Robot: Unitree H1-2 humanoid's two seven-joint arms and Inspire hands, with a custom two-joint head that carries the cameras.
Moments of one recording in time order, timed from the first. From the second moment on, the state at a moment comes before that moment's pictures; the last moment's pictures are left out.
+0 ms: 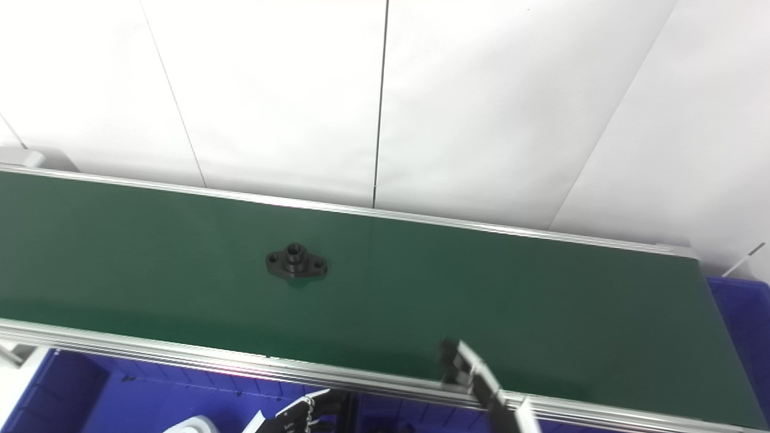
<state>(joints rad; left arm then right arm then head) 0.48 0.06 -0.35 -0.05 0.11 -0.23 -0.18 0.39 -0.14 0.16 -0.32 -0.27 -0.36 0.06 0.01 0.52</state>
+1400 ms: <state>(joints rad) 0.49 0.06 -0.36 -0.09 0.12 -0.23 -0.18 -0.34 -0.14 0.34 0.19 -1.08 0.07 0.08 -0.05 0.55</state>
